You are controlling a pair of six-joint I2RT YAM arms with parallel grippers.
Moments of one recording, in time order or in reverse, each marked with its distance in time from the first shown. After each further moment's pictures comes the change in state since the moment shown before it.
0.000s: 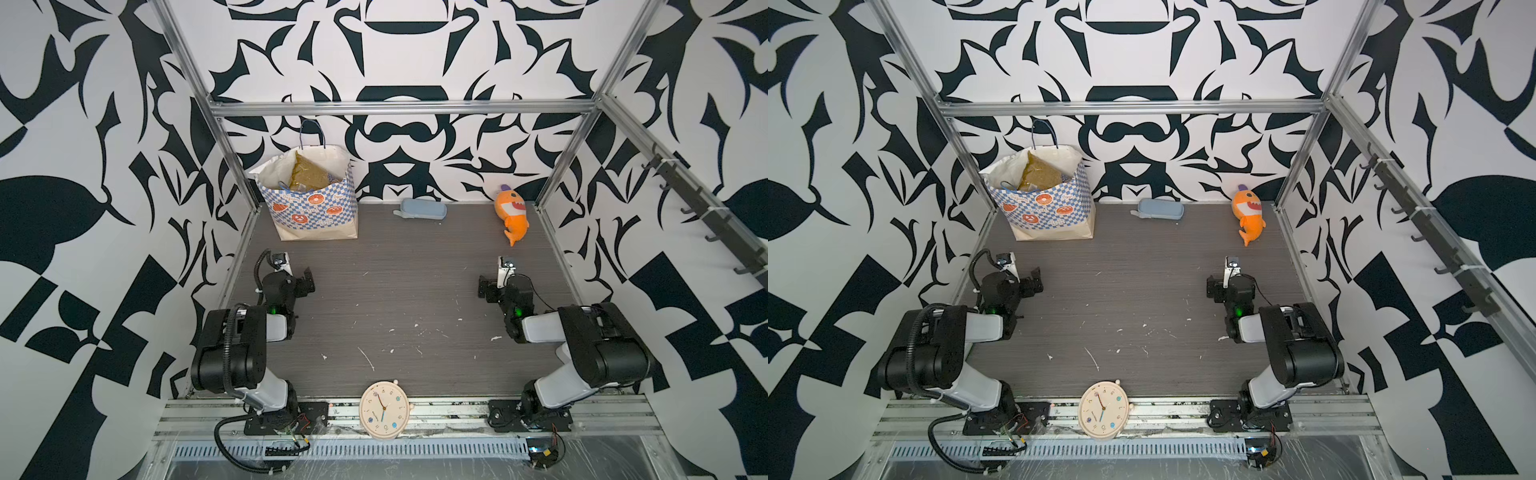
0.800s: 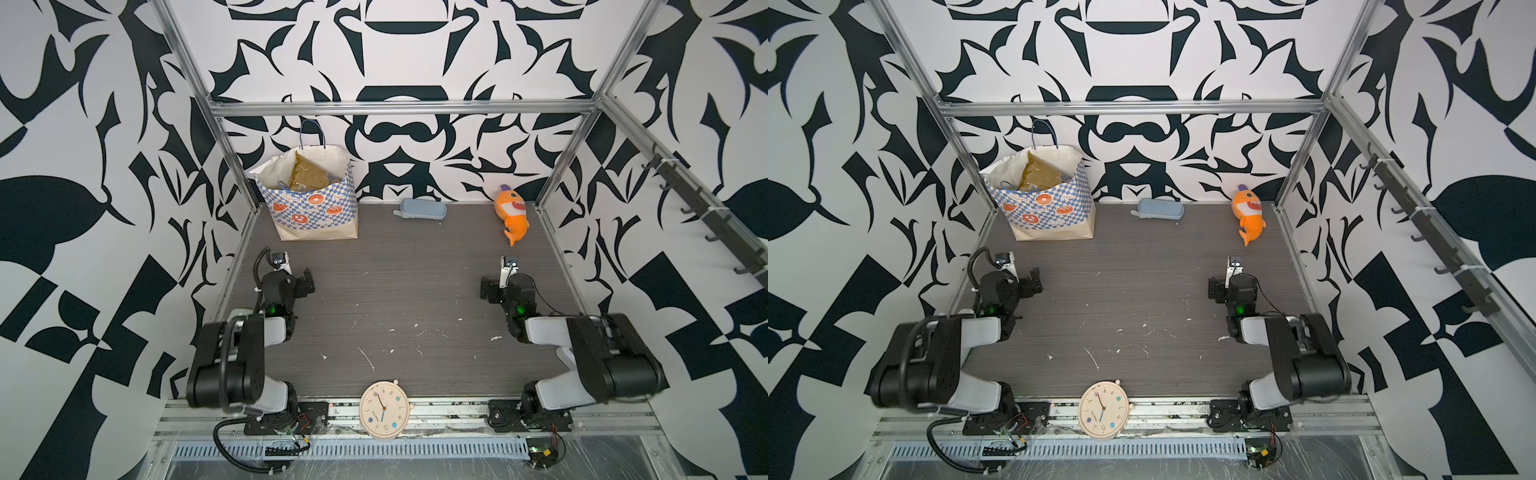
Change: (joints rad) left arm -0.040 -0.230 0.004 -0.209 -0.028 -0.016; right arm 0.006 -0.190 0.053 -0.305 0.063 0.085
